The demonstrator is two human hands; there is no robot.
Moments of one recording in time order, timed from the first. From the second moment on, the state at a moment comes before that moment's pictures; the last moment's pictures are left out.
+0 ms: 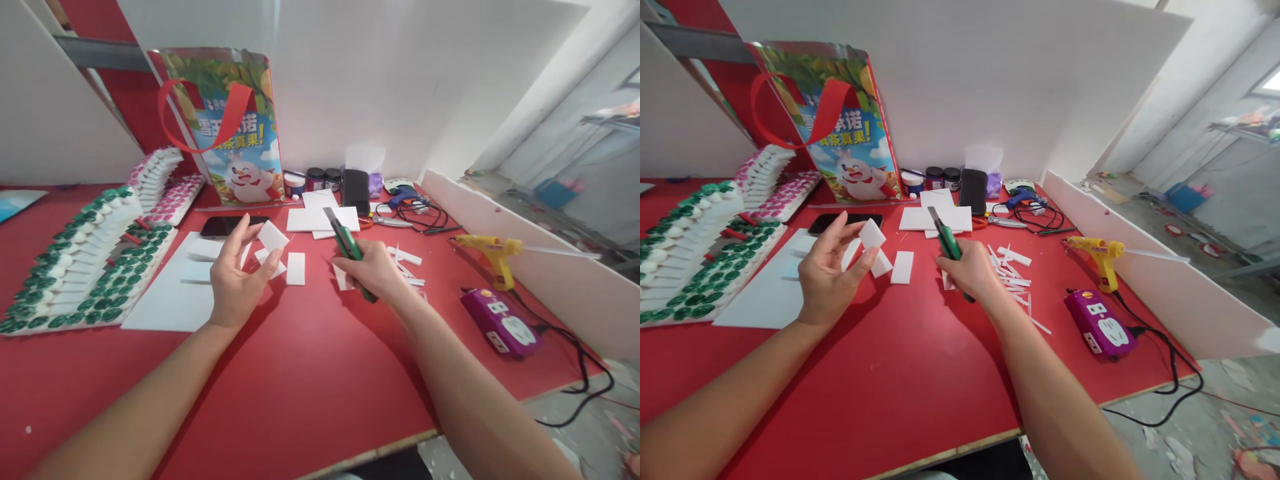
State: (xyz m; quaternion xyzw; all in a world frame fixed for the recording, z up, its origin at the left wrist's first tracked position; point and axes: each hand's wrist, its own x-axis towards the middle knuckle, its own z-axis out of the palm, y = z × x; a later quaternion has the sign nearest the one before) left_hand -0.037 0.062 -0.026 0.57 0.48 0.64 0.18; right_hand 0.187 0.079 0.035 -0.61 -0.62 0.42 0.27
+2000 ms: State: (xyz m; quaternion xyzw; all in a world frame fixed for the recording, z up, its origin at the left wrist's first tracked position) left_hand -0.012 0.046 -0.016 0.75 0.52 0.32 0.26; right_hand 0.204 0.080 0.027 -0.52 -0.76 0.38 0.11
